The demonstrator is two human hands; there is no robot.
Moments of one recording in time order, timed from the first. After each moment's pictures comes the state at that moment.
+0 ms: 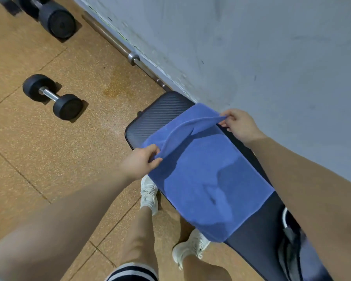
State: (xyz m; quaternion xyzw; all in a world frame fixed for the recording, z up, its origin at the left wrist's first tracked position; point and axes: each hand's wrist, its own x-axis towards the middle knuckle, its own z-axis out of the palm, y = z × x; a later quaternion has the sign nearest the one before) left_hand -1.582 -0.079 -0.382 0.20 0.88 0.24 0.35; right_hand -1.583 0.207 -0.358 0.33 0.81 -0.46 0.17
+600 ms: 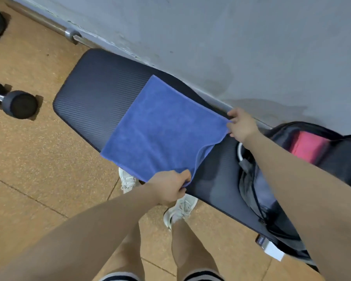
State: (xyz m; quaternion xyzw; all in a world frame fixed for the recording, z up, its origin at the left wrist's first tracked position) left_hand -1.355 0.103 -0.403 0.45 0.75 0.04 0.49; right_hand -1.340 0.351 -0.442 0.46 0.75 -0.45 0.17
